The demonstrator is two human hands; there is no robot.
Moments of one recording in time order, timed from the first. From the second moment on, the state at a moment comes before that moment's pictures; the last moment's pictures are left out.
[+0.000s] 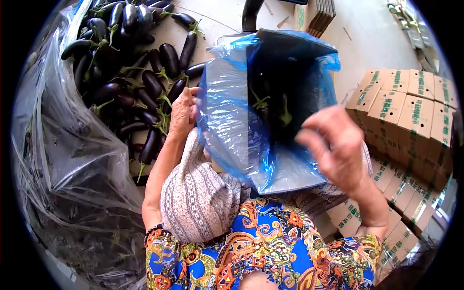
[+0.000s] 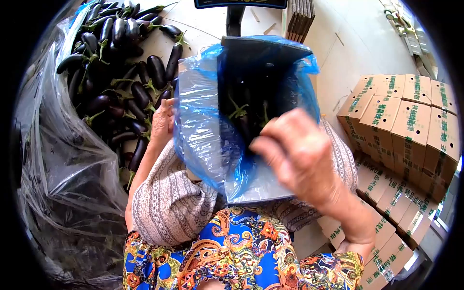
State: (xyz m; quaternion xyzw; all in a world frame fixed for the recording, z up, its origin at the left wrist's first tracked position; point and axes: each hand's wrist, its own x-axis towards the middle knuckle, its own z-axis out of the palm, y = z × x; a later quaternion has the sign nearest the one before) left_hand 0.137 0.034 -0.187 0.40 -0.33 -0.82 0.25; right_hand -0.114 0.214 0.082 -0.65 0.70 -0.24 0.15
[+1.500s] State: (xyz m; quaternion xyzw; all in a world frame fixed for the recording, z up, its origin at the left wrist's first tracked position) left_hand 0.127 -0.109 -0.204 0.63 -0.76 -0.11 0.11; right_hand -0.134 0.178 0.027 -0.58 0.63 -0.21 0.48
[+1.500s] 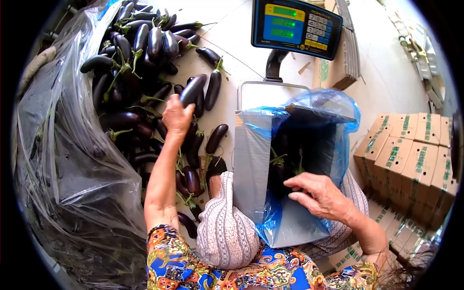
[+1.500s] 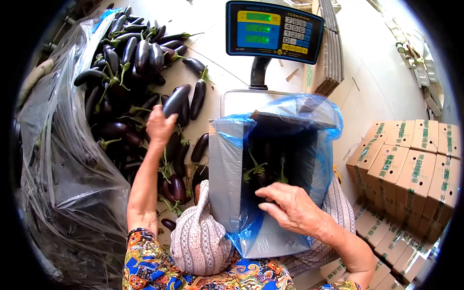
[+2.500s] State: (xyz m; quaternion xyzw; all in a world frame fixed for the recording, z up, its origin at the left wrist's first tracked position) left_hand 0.103 -0.076 -0.244 0.50 -0.74 -0.35 0.29; right_hand -0.095 0.158 -0.159 -0.40 0.83 -0.13 0.36
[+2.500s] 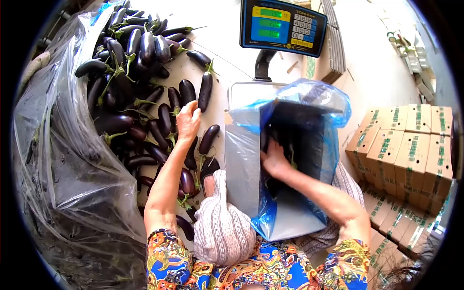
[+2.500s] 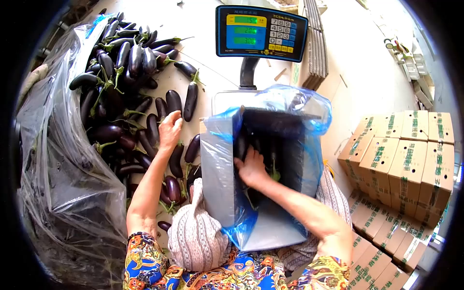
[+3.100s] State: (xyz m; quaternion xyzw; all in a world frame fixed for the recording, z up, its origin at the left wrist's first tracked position) left_hand 0.115 -0.088 -0.189 0.39 -0.28 -0.80 0.36; right_hand -0.179 0.155 -0.006 -0.41 0.79 -0.29 0.36
